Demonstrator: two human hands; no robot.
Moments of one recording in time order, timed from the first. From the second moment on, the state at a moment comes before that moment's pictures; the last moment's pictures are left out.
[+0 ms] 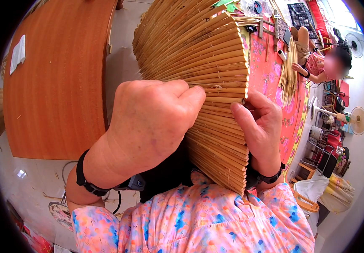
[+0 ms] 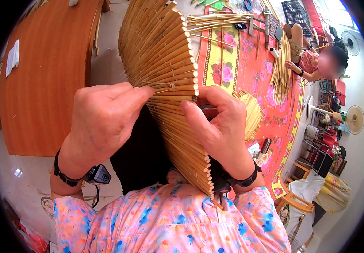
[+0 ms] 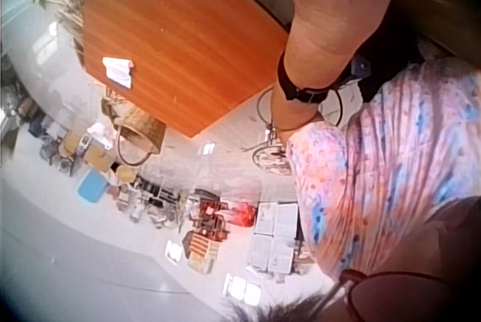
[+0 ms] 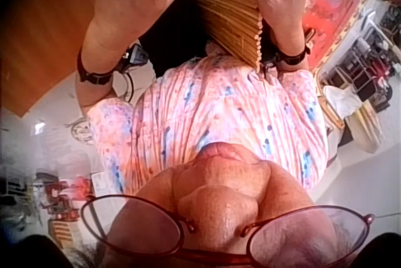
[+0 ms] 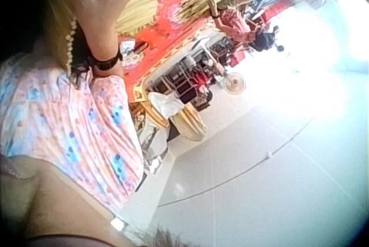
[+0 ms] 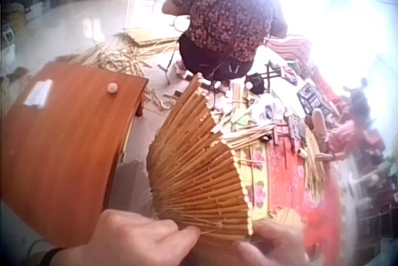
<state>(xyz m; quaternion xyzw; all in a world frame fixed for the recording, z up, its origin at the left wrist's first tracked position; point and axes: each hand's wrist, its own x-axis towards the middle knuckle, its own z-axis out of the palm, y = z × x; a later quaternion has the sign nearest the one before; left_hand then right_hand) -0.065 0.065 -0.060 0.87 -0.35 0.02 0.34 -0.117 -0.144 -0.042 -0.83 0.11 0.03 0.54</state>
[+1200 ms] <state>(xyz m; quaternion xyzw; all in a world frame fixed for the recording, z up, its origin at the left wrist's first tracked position) -0.107 0.090 -0.024 0.91 -0.17 -0.09 0.36 -0.151 -0.113 -0.064 -0.69 0.03 0.06 0.72</state>
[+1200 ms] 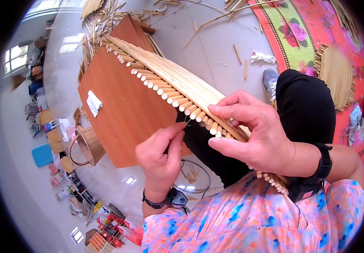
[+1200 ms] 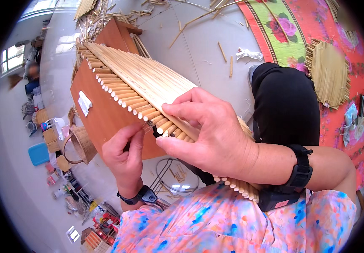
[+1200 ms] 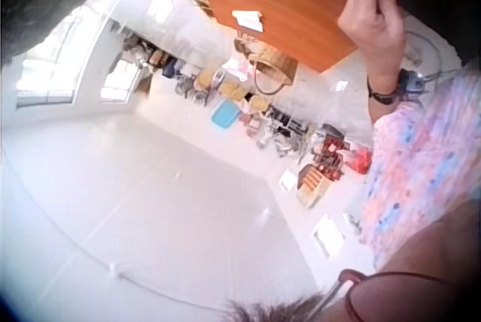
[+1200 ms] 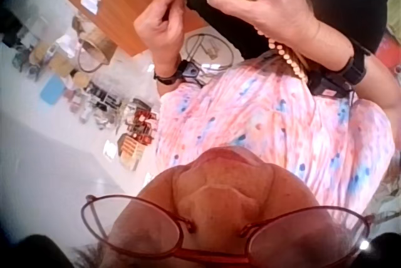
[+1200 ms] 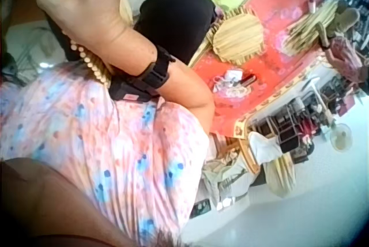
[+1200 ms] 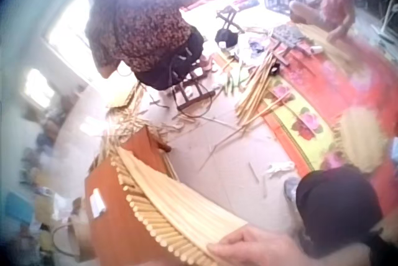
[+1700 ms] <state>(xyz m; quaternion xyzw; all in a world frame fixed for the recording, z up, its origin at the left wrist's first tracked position) -0.102 0.088 -0.020 0.89 -0.04 -0.19 0.42 -0.146 -0.107 -0.064 -0.69 0.07 0.02 0.72</state>
